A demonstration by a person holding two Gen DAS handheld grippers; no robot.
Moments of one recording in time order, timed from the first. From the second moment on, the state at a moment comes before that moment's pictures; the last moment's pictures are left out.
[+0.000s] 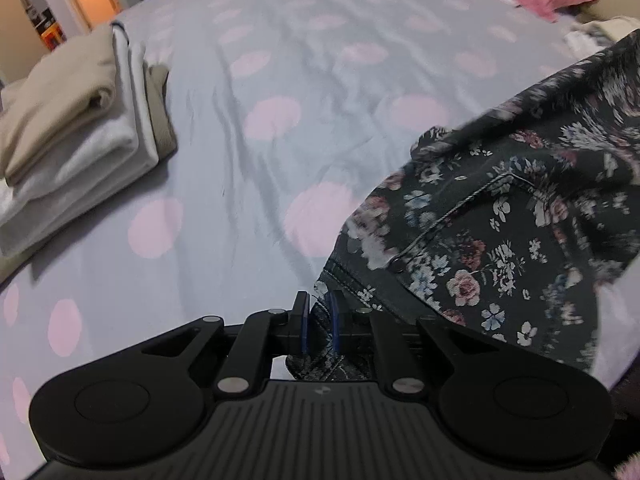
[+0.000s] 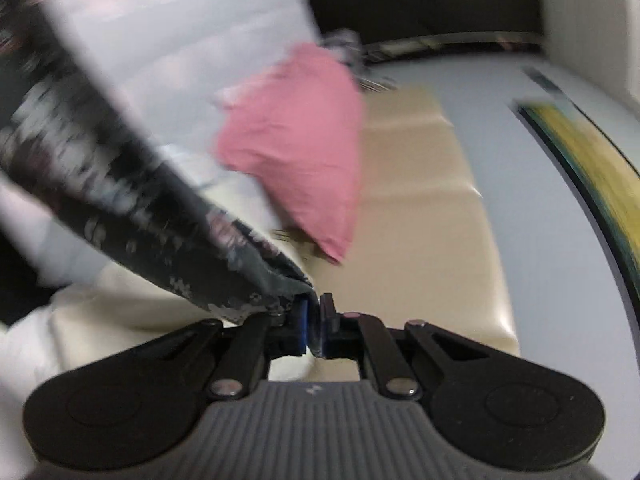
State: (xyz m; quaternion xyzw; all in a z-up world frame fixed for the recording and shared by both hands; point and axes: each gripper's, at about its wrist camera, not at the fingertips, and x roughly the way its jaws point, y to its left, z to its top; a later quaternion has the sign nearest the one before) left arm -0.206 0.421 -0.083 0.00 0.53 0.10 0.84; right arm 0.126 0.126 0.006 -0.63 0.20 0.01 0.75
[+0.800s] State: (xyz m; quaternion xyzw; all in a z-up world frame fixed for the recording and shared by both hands) left arm -0.139 0.418 -0.143 -0.09 0.56 -0.13 0.81; right arm 0.114 0.050 0.032 -0.57 0.27 -0.12 0.77
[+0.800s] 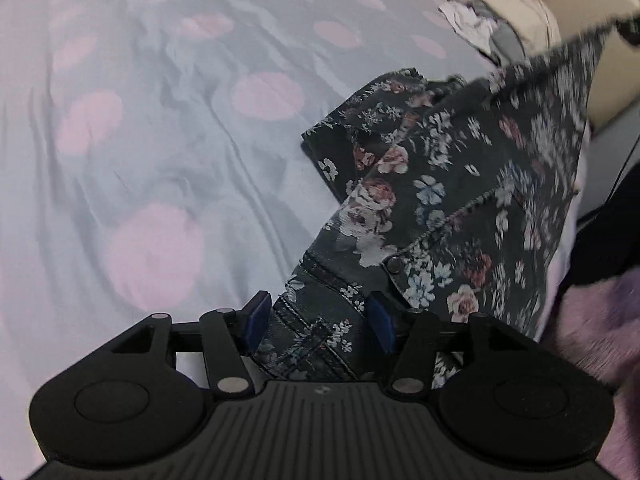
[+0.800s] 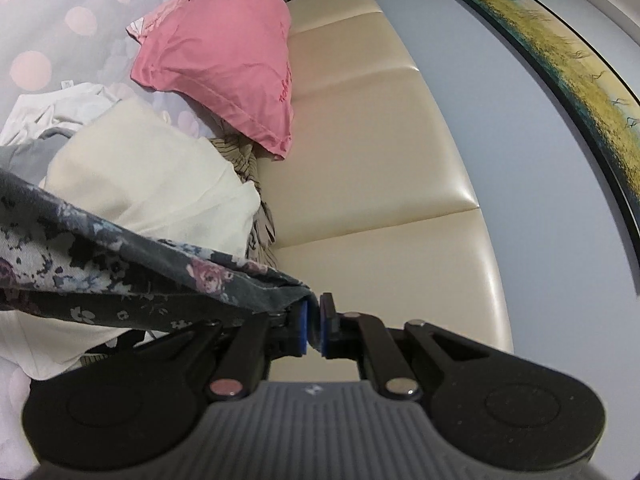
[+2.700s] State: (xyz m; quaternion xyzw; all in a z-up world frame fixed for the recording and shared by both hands) left arm -0.255 0.422 -0.033 0.13 0.52 0.10 0.84; right arm 0.068 0.076 -0.059 -0.41 0.39 0.03 0.83
